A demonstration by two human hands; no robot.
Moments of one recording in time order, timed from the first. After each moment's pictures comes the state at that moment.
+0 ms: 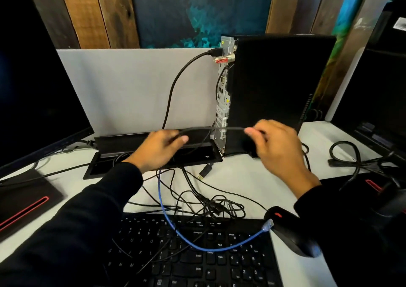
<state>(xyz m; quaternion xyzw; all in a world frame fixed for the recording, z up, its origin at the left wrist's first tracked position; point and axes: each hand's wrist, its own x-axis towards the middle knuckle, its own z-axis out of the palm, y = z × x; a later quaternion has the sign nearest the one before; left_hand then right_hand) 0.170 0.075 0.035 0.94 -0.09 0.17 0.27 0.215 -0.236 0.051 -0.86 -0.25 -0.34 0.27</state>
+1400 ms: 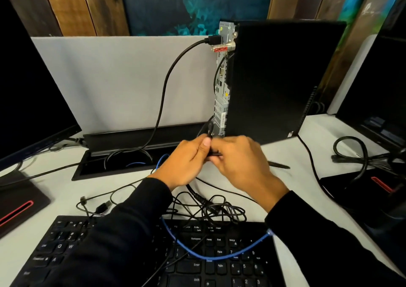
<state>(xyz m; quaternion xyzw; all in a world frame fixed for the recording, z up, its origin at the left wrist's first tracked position) 0.172 0.003 0.011 0.88 -0.18 0.17 0.41 0.183 -0.170 0.048 -0.90 -0.36 -0.20 0.17</state>
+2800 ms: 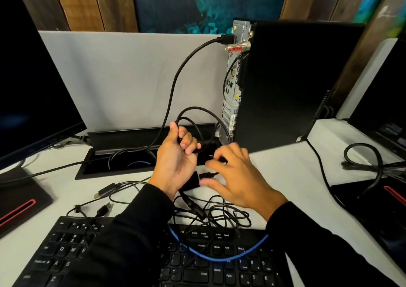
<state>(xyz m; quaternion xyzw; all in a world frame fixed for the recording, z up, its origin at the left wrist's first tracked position) 0.184 0.013 0.013 0.31 0.03 0.10 0.95 0.210 -0.167 -0.022 -0.86 -0.45 -0.23 0.12</state>
